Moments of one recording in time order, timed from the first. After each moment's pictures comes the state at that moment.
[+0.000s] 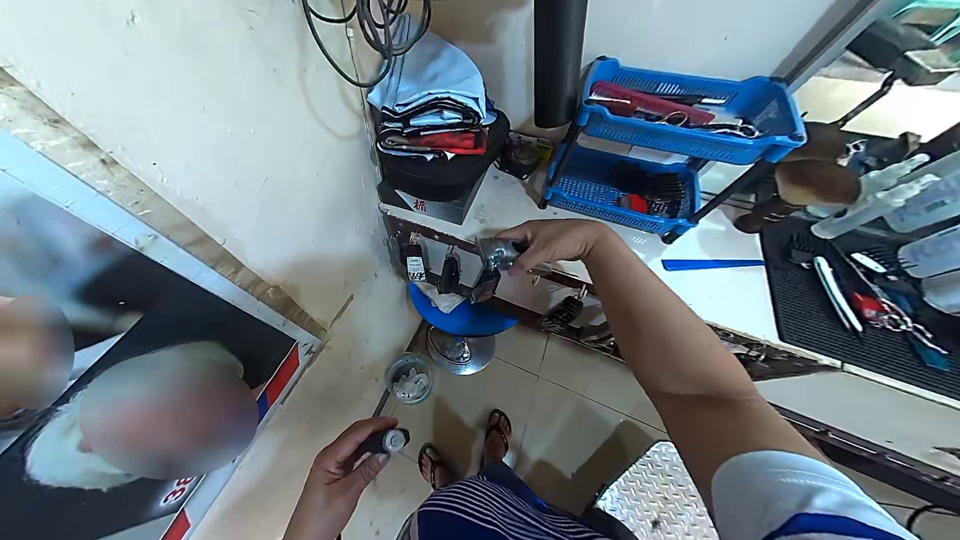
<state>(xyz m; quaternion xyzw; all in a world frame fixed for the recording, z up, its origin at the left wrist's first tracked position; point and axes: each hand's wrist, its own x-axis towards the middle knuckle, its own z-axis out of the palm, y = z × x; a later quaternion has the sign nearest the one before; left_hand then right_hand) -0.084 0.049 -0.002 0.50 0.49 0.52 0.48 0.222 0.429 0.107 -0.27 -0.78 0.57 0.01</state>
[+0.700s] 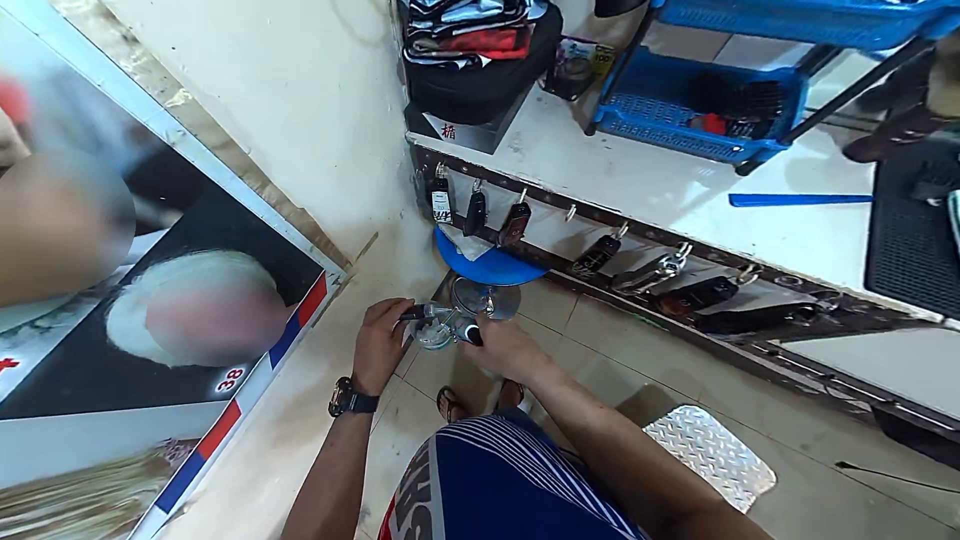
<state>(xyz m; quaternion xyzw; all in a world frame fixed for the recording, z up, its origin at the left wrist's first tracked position) -0.082 0.112 -0.060 0.63 0.70 0.31 0.13 0.158 0.191 -0.017 -0.48 -0.78 0.39 -0.09</state>
